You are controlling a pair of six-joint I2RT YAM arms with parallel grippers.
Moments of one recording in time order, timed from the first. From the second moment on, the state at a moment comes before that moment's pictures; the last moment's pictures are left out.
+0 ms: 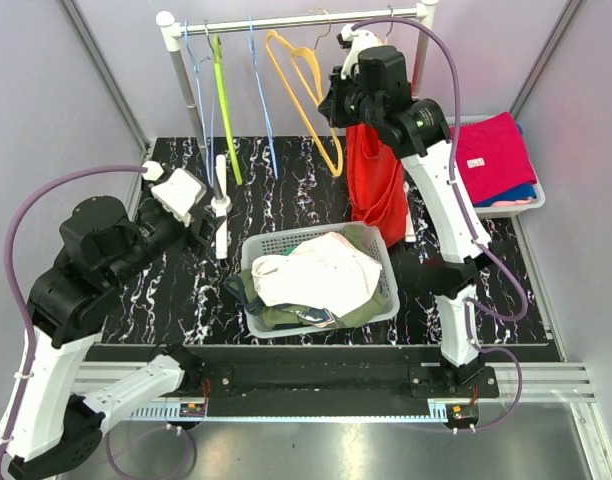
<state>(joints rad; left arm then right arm) -0.56 0.86 1.53 -0.89 0.01 0.32 0.59 2.09 2.76 -0.99 0.03 0.24</state>
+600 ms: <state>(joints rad) -0.56 0.85 1.50 -0.89 0.01 0.33 0.58 2.13 2.76 -0.90 -0.07 0.28</state>
